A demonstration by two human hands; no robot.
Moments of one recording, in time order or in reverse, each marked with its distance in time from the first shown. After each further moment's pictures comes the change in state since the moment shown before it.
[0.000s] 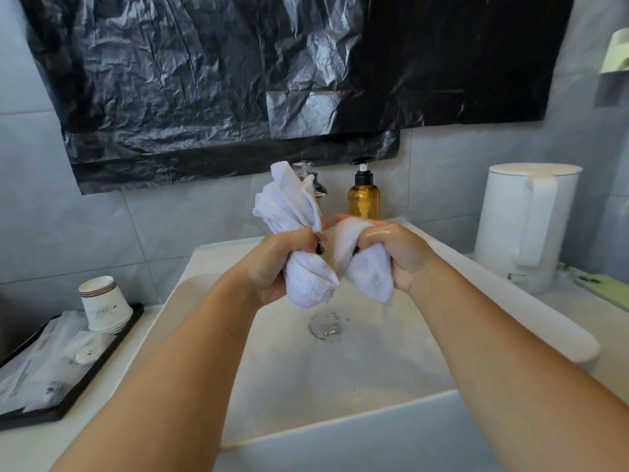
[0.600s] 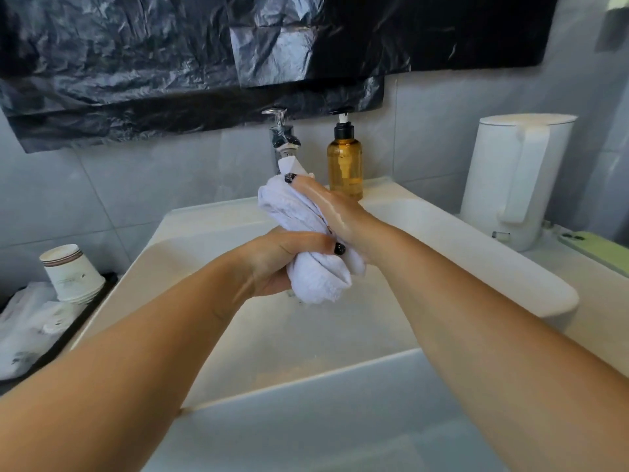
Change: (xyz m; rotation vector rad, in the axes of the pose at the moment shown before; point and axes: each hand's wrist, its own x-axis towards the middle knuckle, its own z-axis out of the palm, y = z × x) left_hand -0.001 -0.038 0.024 0.108 -0.078 -0.220; right_hand 0.028 0.033 0.008 -0.663 0.319 0.140
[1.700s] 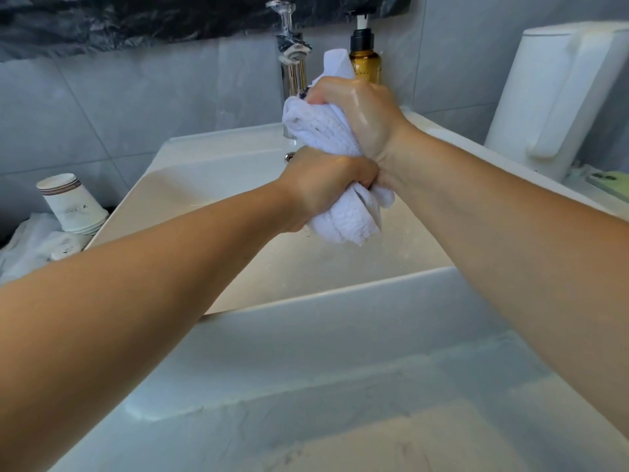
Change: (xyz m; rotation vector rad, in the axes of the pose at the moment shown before) left_hand 0.005 -0.006 0.034 0.436 0.286 0.210; right_hand -0.024 -0.020 -0.006 0.201 0.124 -0.197
